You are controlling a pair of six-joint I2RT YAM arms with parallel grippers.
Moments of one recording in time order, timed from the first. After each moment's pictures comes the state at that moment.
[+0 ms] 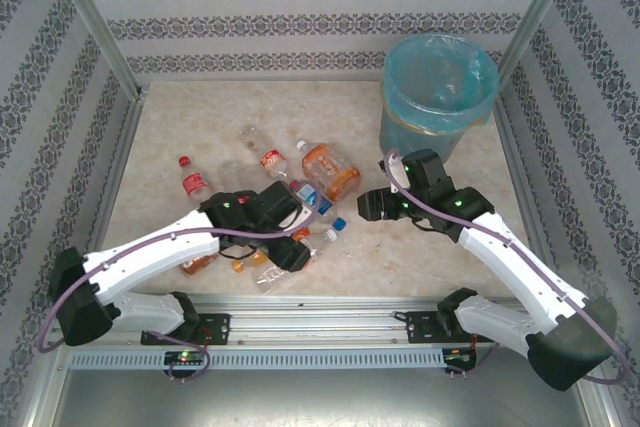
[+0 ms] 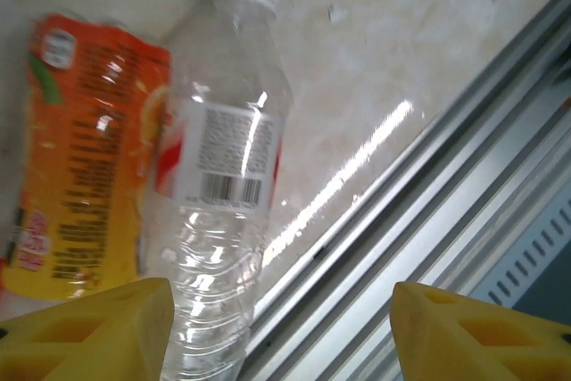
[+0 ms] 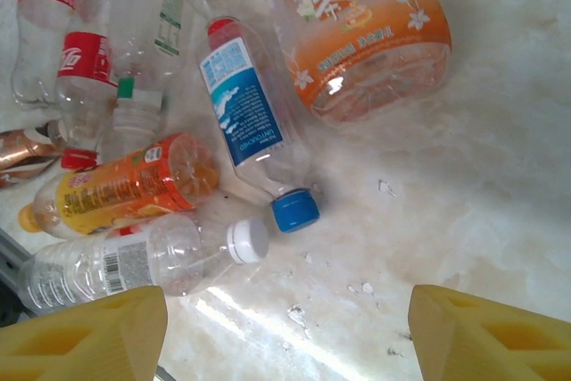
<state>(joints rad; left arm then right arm) -0.93 1.28 1.06 -0.97 0.15 -0.25 0.49 1.04 0.88 -0.70 -0.28 0.32</state>
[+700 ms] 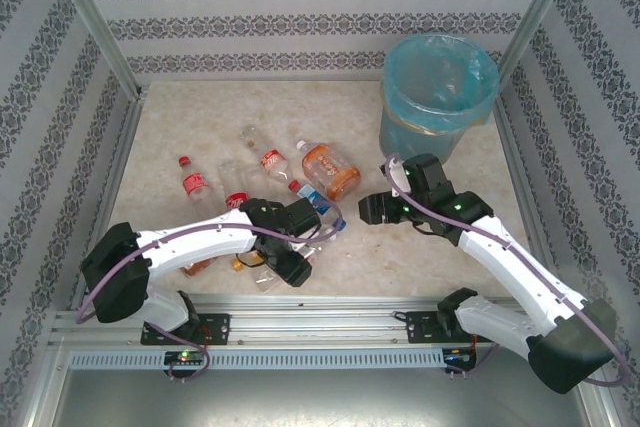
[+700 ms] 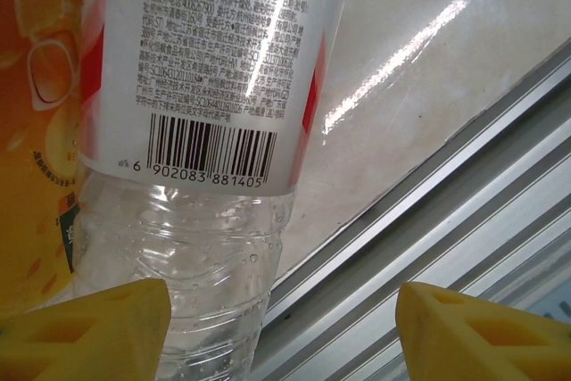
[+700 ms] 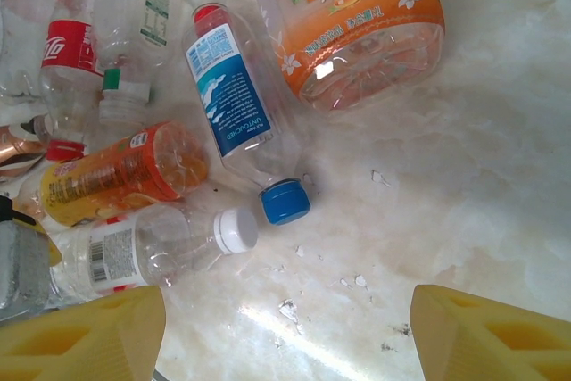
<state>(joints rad) -0.96 1.47 1.02 -0.99 0.12 -0.28 0.48 1.03 0.84 -0.67 -0.28 0.32</state>
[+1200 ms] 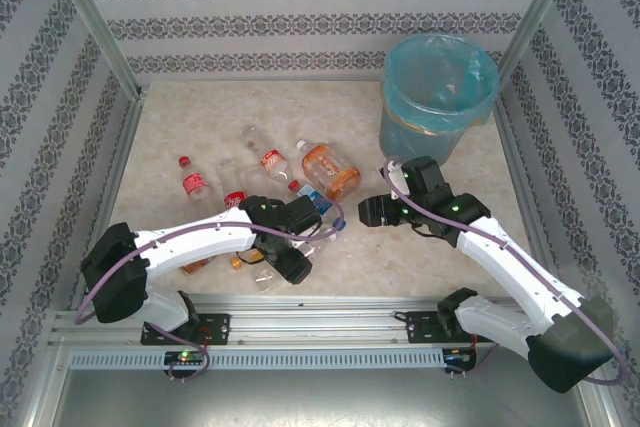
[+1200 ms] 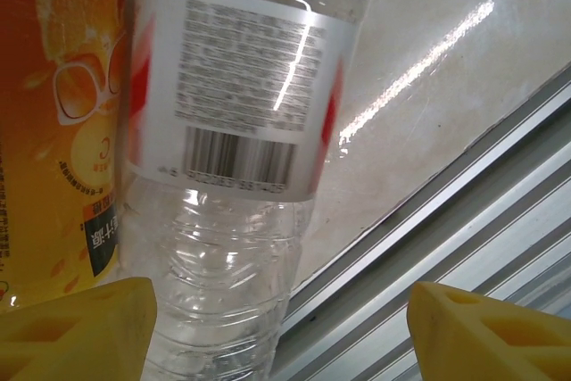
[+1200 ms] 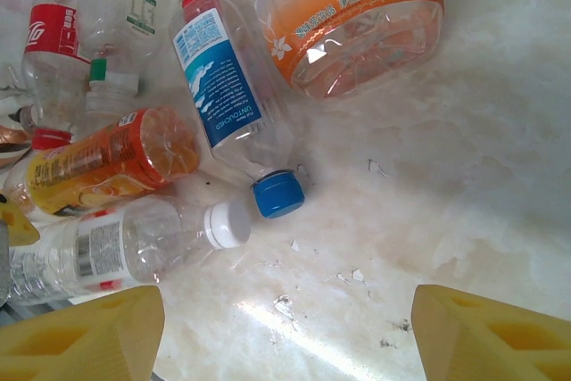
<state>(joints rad) -0.96 1.47 1.05 -1.02 0.07 -0.24 0.48 1.03 0.81 -0.66 -0.28 0.33</state>
